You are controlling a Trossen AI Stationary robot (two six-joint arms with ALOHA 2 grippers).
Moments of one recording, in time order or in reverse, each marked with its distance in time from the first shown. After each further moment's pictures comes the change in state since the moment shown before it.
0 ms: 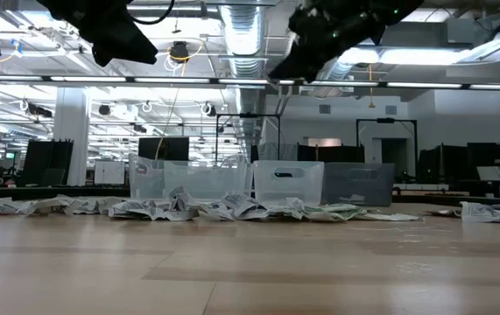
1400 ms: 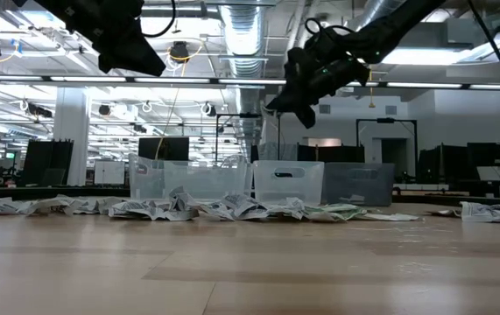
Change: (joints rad) left arm 0.160 0.022 0.000 0.035 -0.011 0.041; right arm -0.173 0.189 0.000 0.104 -0.352 0.386
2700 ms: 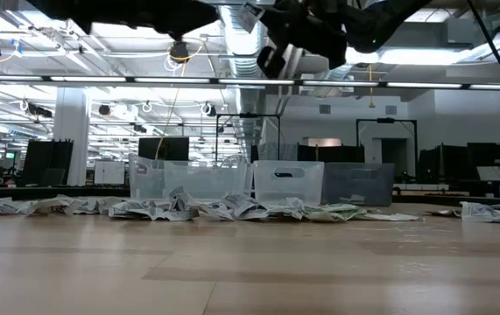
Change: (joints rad) left arm 0.170 0.248 0.001 0.710 0.636 0.523; right arm 0.188 0.000 0.000 0.578 -0.488 0.532
